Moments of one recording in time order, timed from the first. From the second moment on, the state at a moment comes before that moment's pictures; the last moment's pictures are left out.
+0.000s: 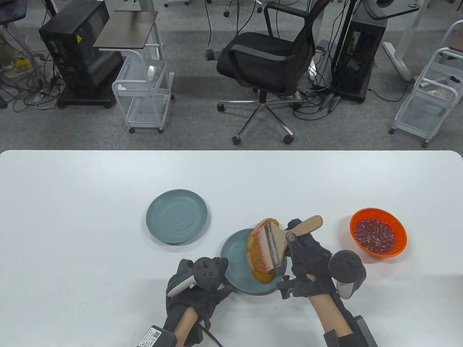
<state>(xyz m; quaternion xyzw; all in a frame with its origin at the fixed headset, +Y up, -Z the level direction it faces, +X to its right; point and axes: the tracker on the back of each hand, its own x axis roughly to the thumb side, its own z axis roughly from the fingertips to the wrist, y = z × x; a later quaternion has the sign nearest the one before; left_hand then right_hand) -0.118 -0.801 -0.290 -0.27 -0.18 0.20 0.92 0.180 -0.730 -0.311 0.06 -0.16 0.81 0.57</state>
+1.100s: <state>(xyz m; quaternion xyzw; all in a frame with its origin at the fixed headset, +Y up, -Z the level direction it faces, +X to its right) -0.118 -0.802 -0.289 -0.28 -0.19 0.19 0.92 0.177 -0.727 -0.324 0.03 -0.20 0.83 0.52</state>
